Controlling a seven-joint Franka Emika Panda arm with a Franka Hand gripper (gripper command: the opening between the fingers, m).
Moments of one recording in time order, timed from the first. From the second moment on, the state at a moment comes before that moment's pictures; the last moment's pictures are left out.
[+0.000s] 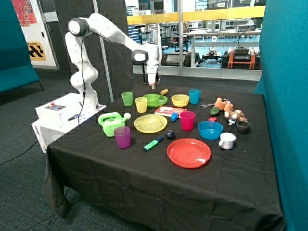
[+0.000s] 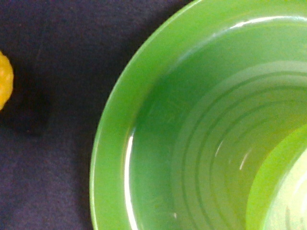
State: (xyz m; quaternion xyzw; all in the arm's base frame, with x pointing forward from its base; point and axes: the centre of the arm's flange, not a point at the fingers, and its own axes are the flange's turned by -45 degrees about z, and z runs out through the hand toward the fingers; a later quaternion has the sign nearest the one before) arm 0.460 0.171 0.366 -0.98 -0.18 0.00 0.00
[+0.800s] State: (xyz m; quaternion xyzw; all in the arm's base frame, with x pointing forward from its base) arm 0.519 0.145 0.382 -0.99 -0.12 0.00 0.00
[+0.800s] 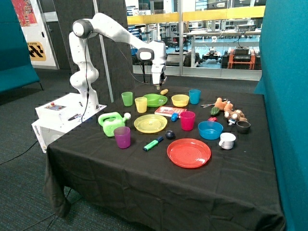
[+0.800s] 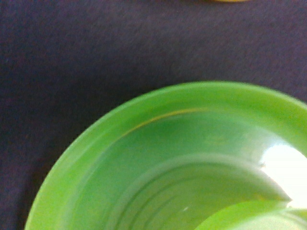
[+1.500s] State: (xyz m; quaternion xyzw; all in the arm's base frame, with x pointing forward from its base) arm 0.559 0.123 0.377 -1.00 -0.07 0.00 0.00
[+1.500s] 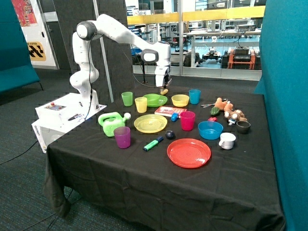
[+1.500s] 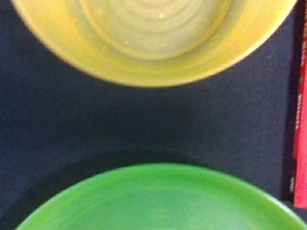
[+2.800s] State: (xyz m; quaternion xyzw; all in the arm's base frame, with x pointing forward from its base) arm 0.587 0.113 0.362 -1.00 0.04 0.00 0.00
